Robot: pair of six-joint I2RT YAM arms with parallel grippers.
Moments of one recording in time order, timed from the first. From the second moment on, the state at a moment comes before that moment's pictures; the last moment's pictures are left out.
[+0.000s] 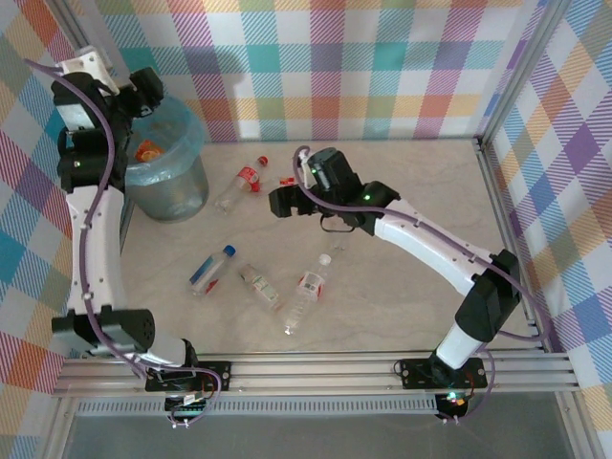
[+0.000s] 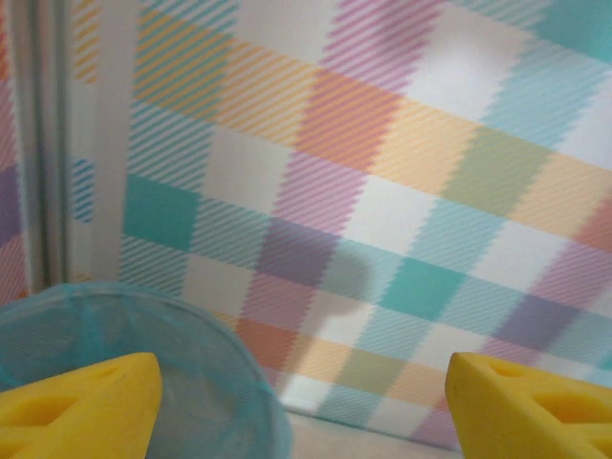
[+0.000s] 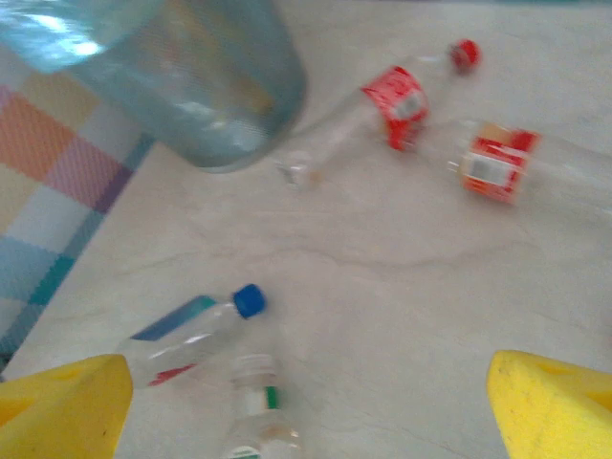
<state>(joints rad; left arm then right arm) 0.10 1.44 1.84 -0.46 0.09 -0.29 0.78 1.64 1.57 -0.55 -0.05 0.43</state>
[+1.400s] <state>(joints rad) -0.49 1.24 1.28 -0.82 0.05 -0.29 0.54 1.80 1.43 -0.77 -0.10 0.59</state>
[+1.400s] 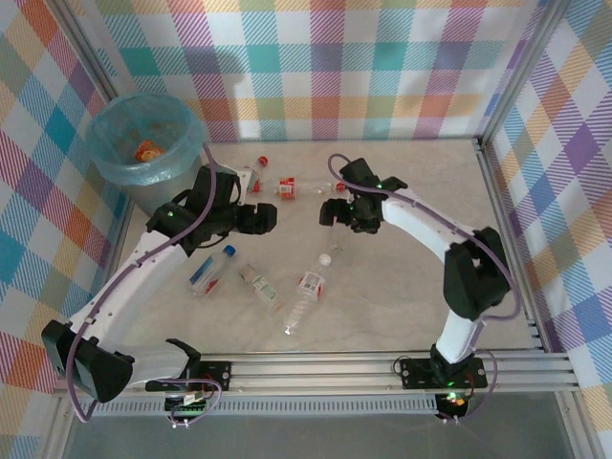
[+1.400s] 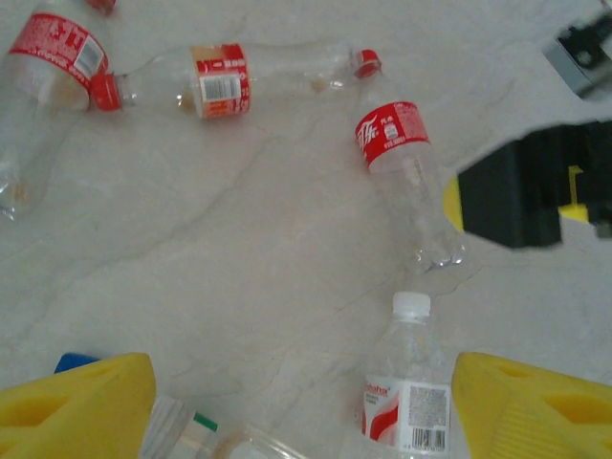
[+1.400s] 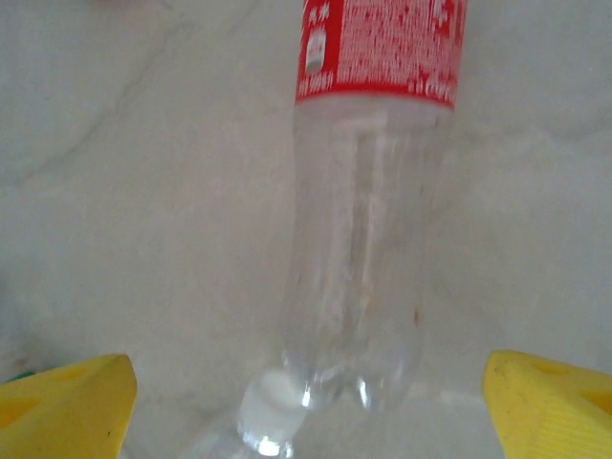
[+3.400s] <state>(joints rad) -0.52 1.32 1.57 -0.58 0.36 -0.58 0.69 1.19 1.09 -0.35 -0.49 0.27</state>
